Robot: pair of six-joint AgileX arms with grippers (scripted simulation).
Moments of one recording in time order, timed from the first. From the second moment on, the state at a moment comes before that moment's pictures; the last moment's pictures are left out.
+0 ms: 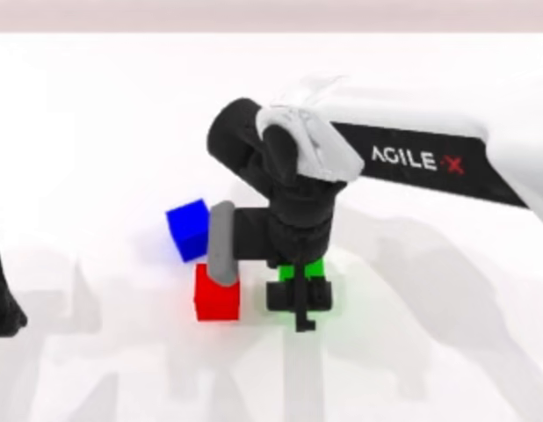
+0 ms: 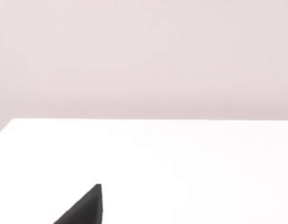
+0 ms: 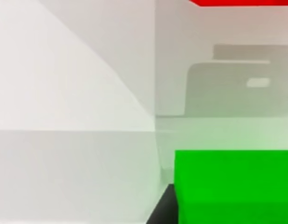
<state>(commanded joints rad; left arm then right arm) 0.00 0.00 0.00 0.00 0.00 0.00 0.78 2.25 1.72 -1.04 -0.01 -0.78</state>
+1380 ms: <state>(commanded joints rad) 0.00 0.00 0.00 0.00 0.00 0.00 0.79 2.20 1.92 -1.28 -0.01 -0.78</state>
